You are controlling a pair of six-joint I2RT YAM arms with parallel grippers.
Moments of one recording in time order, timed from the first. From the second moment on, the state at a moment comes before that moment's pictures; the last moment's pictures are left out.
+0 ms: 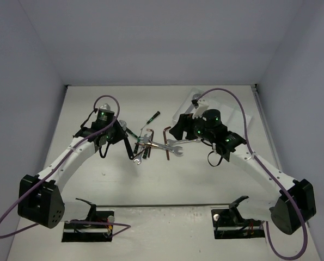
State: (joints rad) left arm -0.34 1.30 0.99 -0.52 -0.04 -0.78; right arm 0.53 1.20 0.89 -0.12 -0.20 0.42
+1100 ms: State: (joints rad) left arm -0.48 1.21 0.99 -0.25 0.12 -0.93; right arm 0.84 1.54 1.11 0.05 -0.08 0.45
